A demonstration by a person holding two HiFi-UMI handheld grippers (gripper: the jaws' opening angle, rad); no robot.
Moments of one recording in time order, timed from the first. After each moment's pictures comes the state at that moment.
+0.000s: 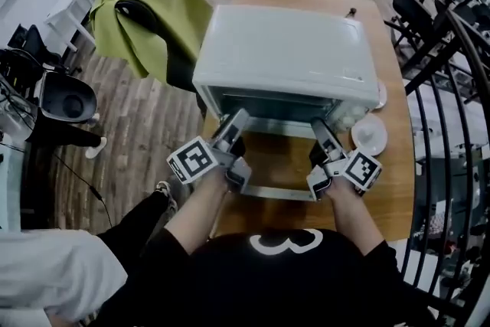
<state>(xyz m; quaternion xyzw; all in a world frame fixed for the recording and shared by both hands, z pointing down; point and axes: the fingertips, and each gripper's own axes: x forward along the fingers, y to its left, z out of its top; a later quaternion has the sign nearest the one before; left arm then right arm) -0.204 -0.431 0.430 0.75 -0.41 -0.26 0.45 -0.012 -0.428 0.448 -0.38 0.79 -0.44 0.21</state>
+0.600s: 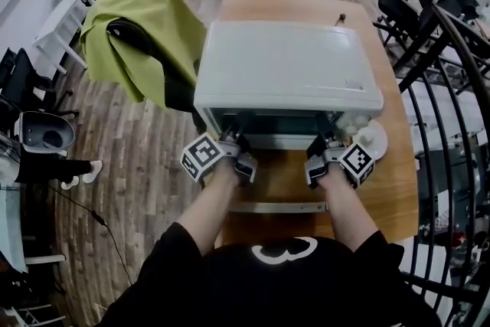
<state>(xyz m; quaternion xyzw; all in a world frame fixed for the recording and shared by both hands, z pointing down) -0.225 -0.500 0.492 0.68 -0.42 -0.28 0.52 0.006 -0.486 0.496 -0.47 0.65 -0.50 0.32</state>
